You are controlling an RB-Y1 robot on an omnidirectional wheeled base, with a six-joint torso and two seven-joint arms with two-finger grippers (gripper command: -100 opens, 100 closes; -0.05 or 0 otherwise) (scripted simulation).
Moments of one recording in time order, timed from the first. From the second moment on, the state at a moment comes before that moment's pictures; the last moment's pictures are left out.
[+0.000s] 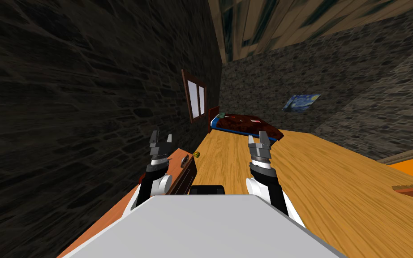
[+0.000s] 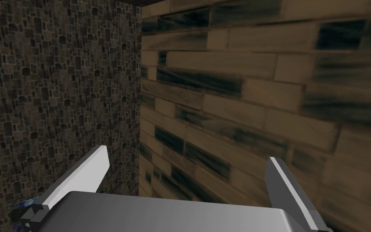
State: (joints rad) left arm 0.47 0.03 0.00 -2.24 -0.01 -0.55 0.06; right arm 0.55 0.03 -0.07 -2.30 0.05 -0.54 0.07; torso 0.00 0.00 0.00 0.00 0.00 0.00
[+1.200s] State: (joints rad) left arm 0.26 0.15 0.05 -1.92 0.16 -0.44 0.16; right arm 0.55 0.03 -0.07 -2.30 0.05 -0.54 0.07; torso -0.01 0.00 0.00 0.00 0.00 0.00
